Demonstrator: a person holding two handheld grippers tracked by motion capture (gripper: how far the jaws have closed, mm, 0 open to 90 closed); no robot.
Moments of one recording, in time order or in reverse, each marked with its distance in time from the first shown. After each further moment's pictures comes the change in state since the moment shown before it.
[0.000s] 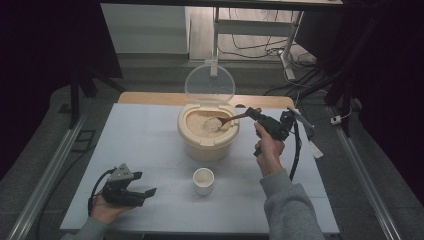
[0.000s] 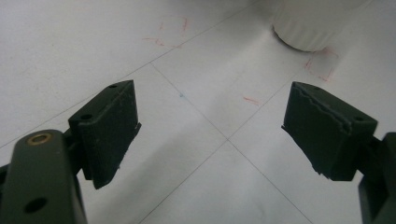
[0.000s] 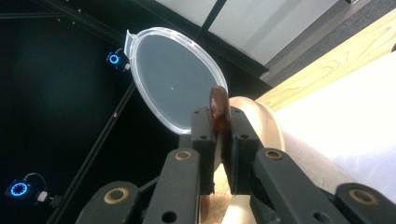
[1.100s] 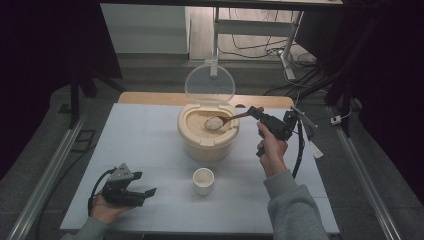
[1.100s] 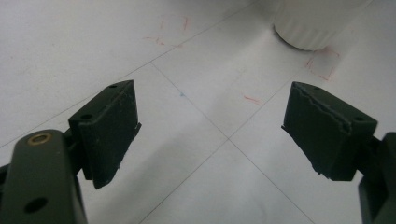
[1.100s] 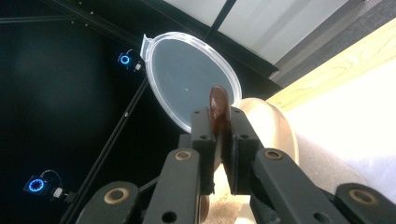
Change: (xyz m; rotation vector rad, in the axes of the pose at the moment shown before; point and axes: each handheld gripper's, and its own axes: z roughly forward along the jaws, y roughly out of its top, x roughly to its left) left arm 0.000 0.000 0.000 0.004 0.001 0.002; right arm 0.005 0.004 -0.008 0.006 0.040 0.002
